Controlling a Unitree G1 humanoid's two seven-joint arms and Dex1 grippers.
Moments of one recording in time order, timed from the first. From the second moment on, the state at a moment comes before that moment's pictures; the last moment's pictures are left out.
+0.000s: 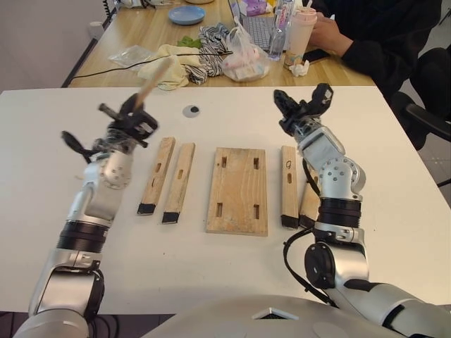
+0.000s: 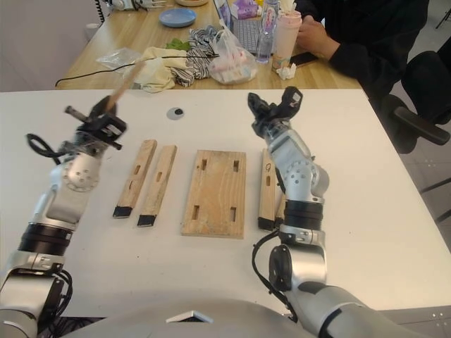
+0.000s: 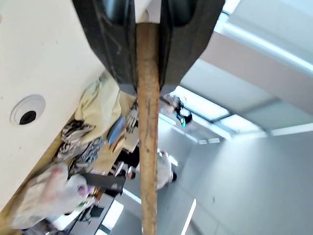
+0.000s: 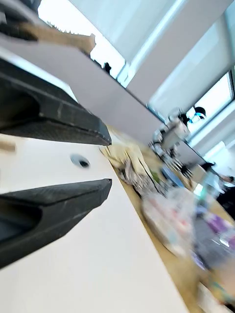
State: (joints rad) left arm -0.33 0.63 -0.23 0.17 0.63 -0.14 0.14; right arm -0.59 0.10 -0.33 0.12 0.77 0.71 0.01
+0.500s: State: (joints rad) left arm -0.38 0.45 -0.35 0.18 0.84 -0.20 0.29; right arm -0.60 0.13 -0.34 0.11 1.13 0.82 -0.16
